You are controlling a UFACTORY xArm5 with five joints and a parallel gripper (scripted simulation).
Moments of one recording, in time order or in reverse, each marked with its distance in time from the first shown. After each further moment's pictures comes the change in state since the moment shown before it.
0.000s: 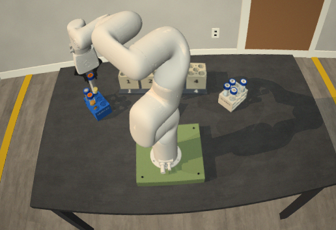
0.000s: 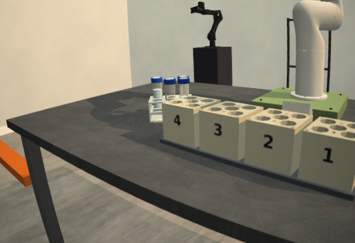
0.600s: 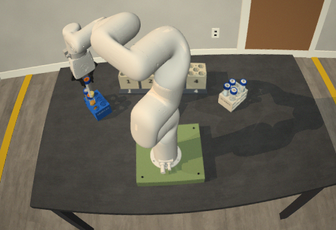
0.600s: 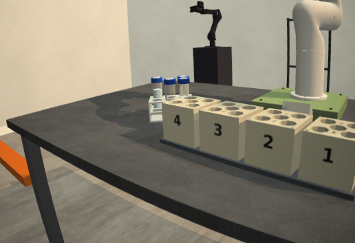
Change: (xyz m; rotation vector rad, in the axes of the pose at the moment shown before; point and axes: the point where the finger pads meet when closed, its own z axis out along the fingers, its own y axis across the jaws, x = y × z) arm -0.010 -0.022 0.003 0.000 0.001 -0.164
